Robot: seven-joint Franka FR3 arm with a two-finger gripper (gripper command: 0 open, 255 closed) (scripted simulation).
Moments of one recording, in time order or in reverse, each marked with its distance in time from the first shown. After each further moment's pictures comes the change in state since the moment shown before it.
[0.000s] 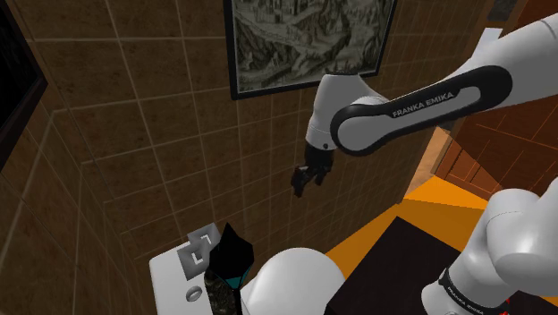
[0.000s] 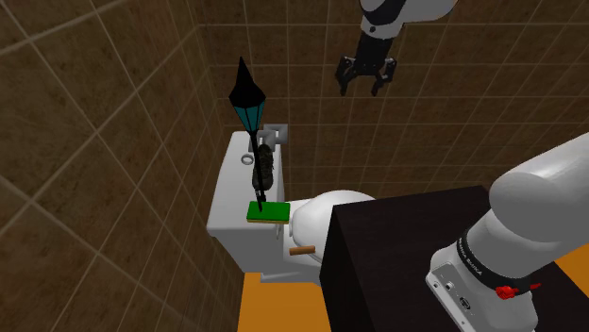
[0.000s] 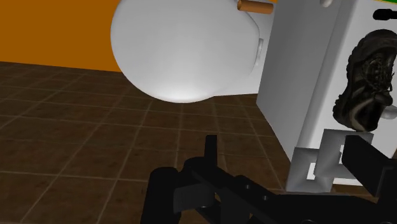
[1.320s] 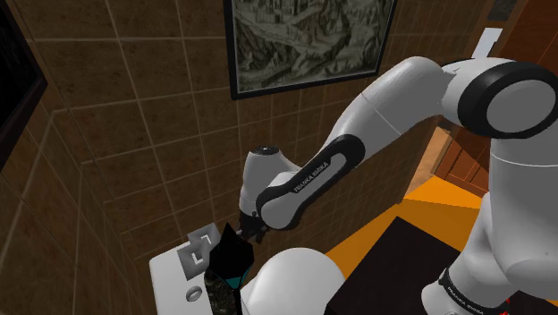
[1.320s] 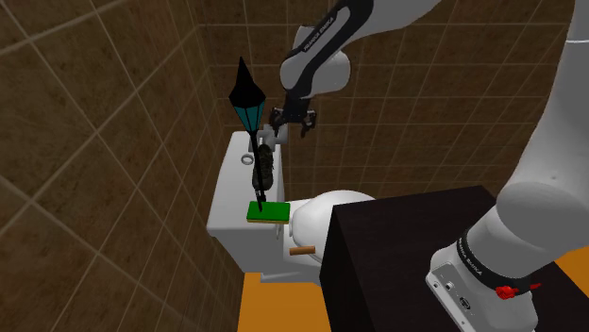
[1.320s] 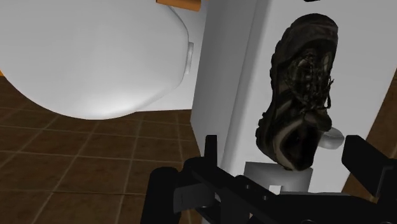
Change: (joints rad) arm 0.148 0.686 0.115 0.334 0.010 0.353 0.146
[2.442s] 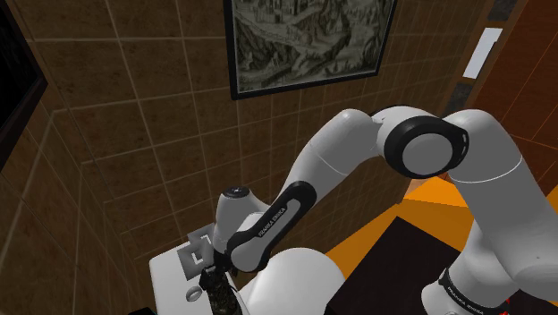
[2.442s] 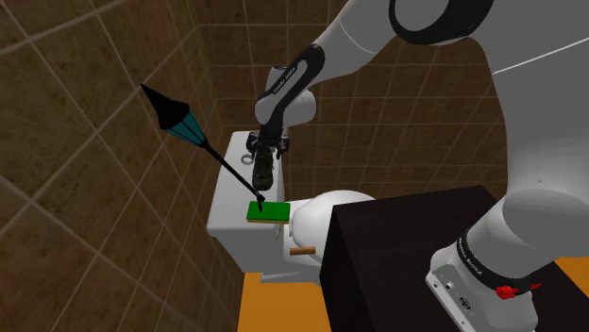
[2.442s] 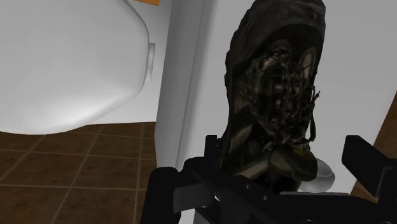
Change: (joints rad) arm 0.107 0.380 -0.007 0.299 -0.034 0.089 0.043
